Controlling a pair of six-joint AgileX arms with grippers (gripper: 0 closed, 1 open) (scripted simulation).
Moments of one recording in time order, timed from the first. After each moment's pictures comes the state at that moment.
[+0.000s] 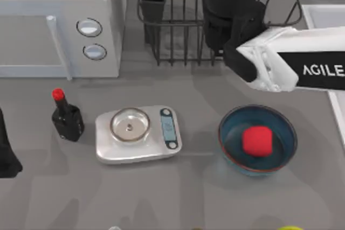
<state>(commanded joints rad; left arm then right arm) 0.00 0.00 0.00 0.00 0.00 0.00 0.63 2.04 1.33 0.70 0.67 0.02</state>
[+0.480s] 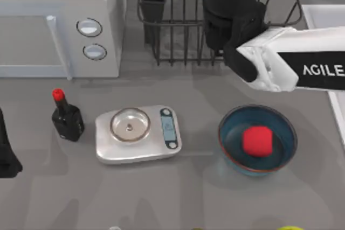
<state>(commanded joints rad) 0.00 0.00 0.00 0.00 0.00 0.00 0.63 2.04 1.33 0.70 0.67 0.02</state>
